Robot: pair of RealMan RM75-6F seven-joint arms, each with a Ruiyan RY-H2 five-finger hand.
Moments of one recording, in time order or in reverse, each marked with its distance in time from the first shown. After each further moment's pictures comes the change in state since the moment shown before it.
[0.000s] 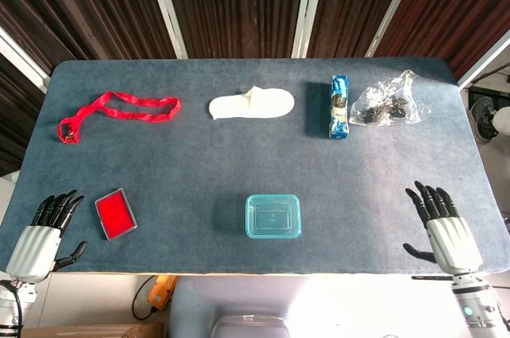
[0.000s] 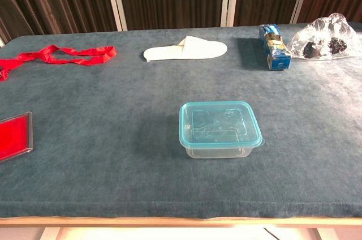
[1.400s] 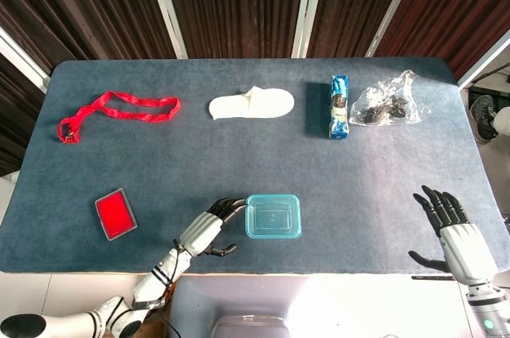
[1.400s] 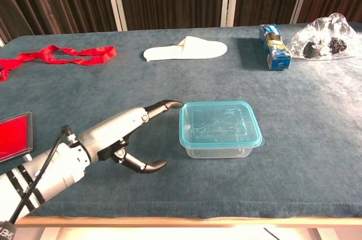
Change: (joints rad) left arm -0.461 -0.719 -0.064 0.397 0.027 -0.398 -0.268; right arm -0.025 0.083 -0.042 -0.002 -0.091 0.059 0.193
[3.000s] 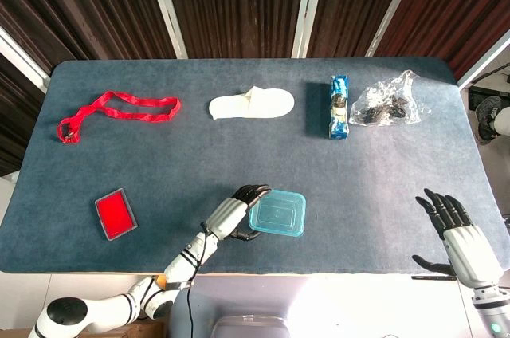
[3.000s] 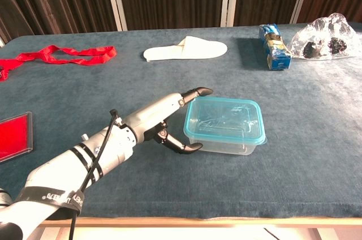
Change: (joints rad) left arm -0.177 -0.167 -0.066 0.199 -0.114 -0.052 -0.076; right arm -0.006 0.039 -0.012 -0.016 -0.007 -0.009 0.029
